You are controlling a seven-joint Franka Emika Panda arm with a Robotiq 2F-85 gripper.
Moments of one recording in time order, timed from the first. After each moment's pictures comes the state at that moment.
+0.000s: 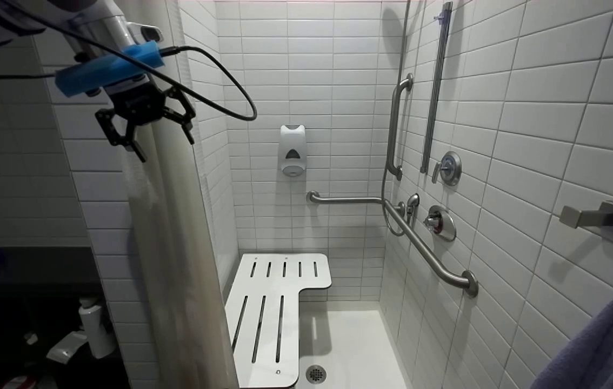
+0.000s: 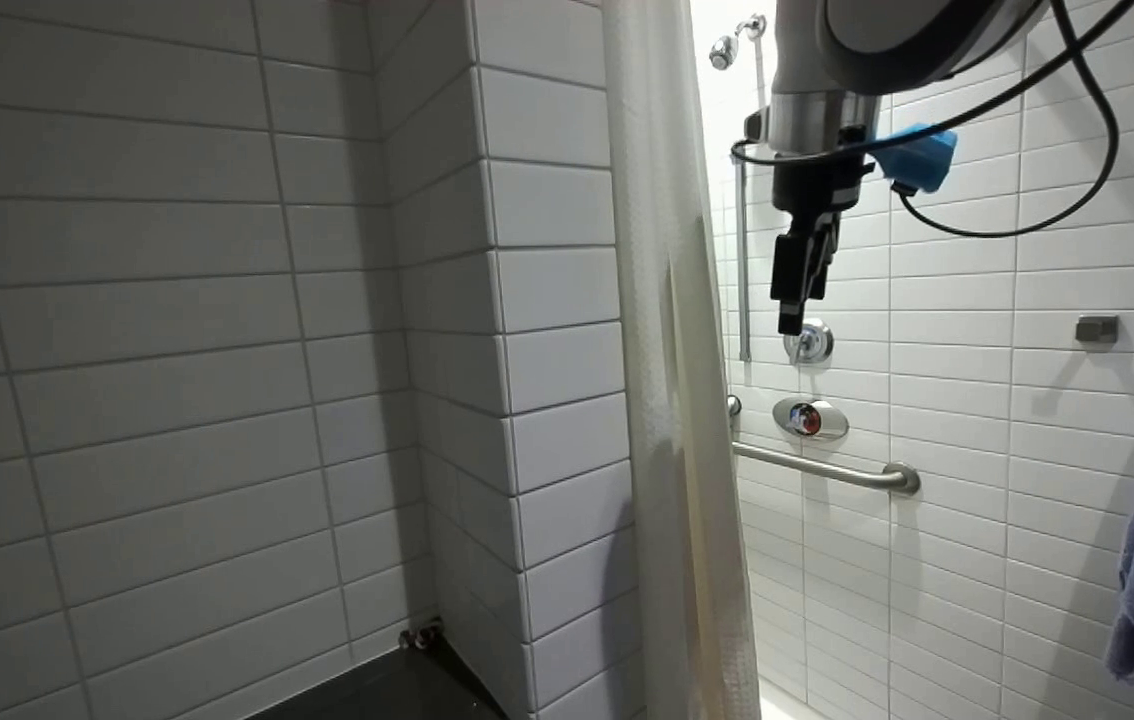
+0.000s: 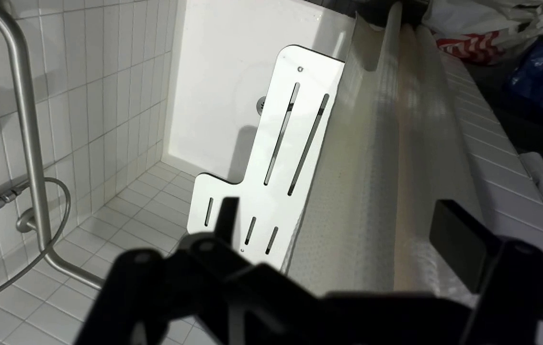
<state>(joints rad) 0.10 -0.52 -0.02 -2.40 -0.30 2.16 -0.27</state>
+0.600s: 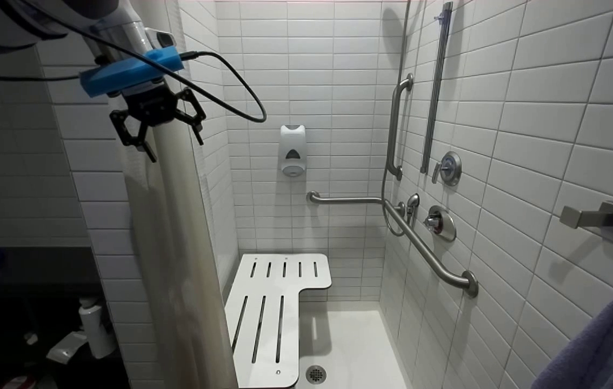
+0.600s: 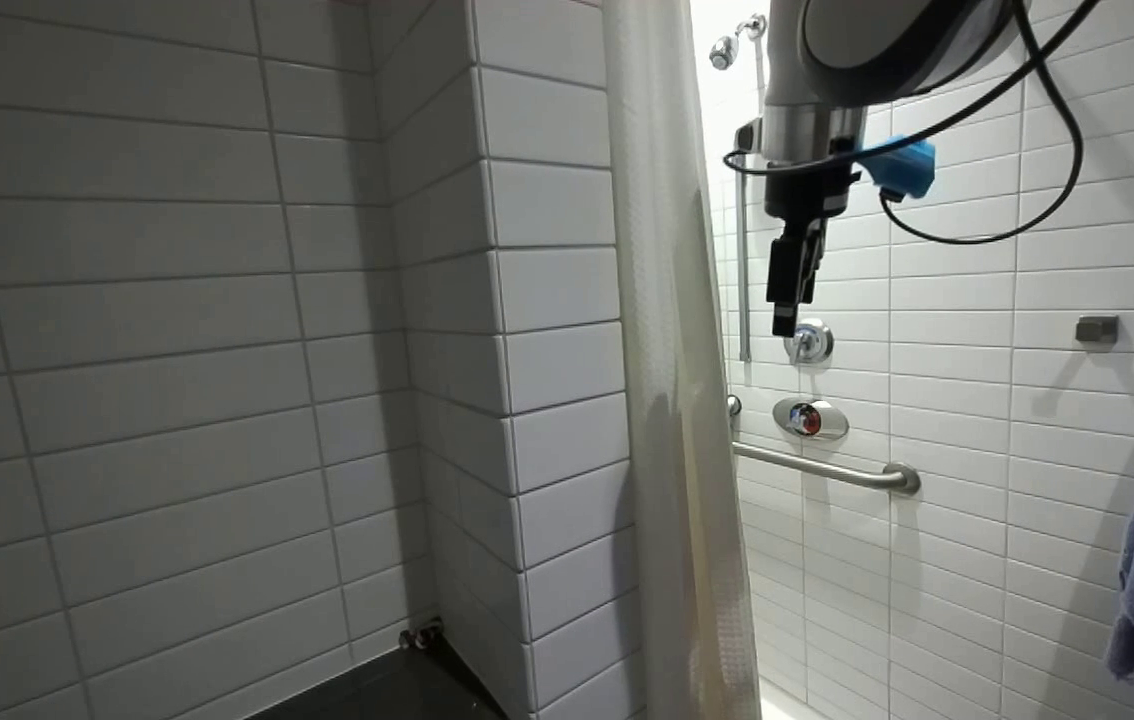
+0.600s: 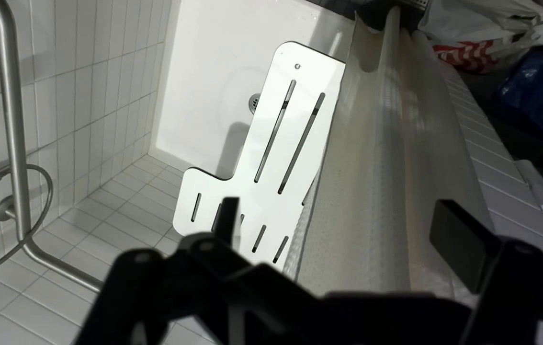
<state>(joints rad) 0.10 -0.46 -0.05 -2.35 -0.28 2.17 -0.36</state>
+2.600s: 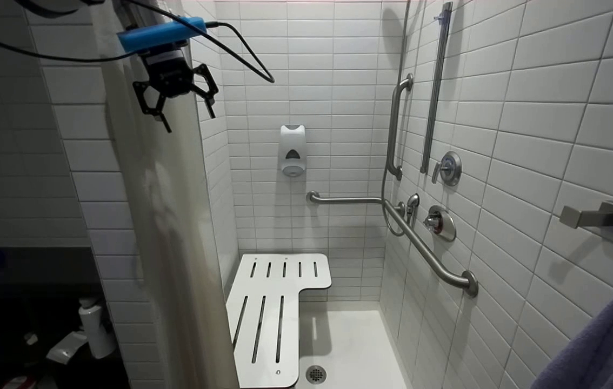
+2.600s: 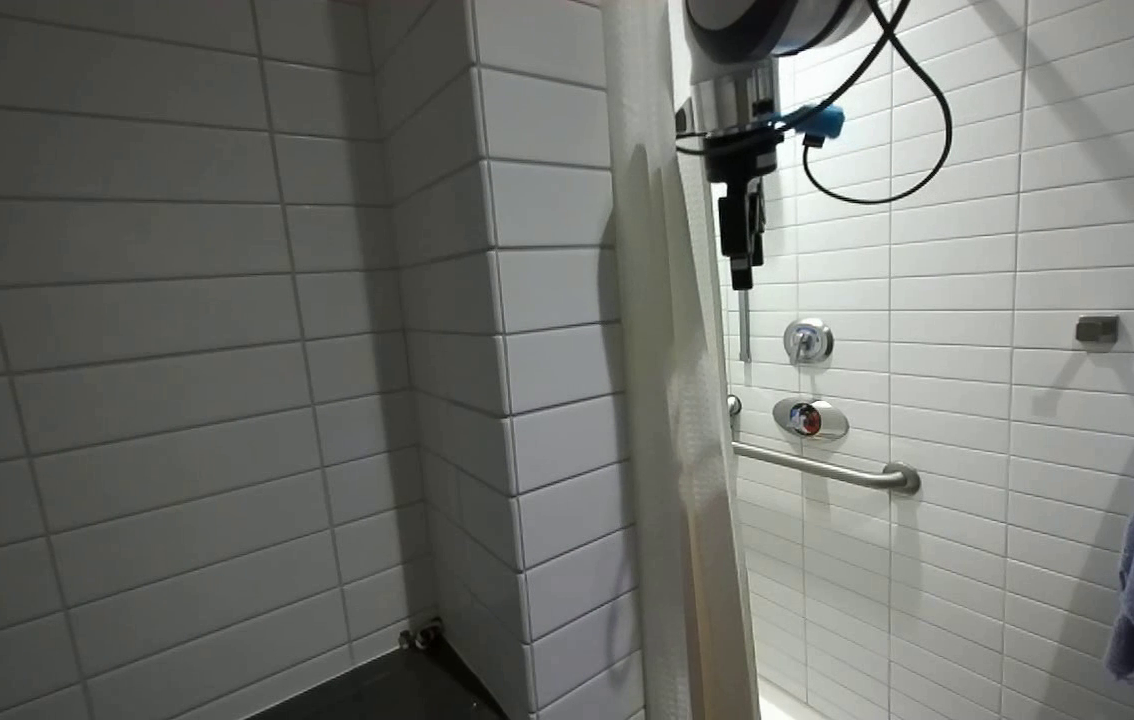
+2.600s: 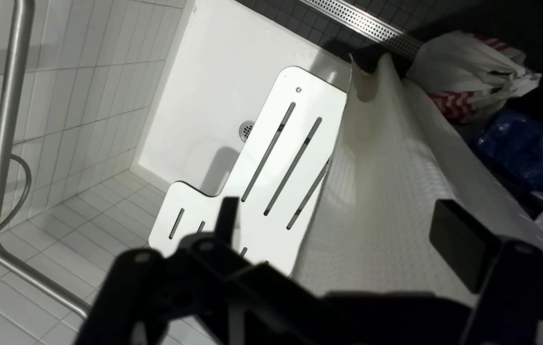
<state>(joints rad) 0.10 -0.18 -0.02 -1.92 -0.27 1.89 -0.50</state>
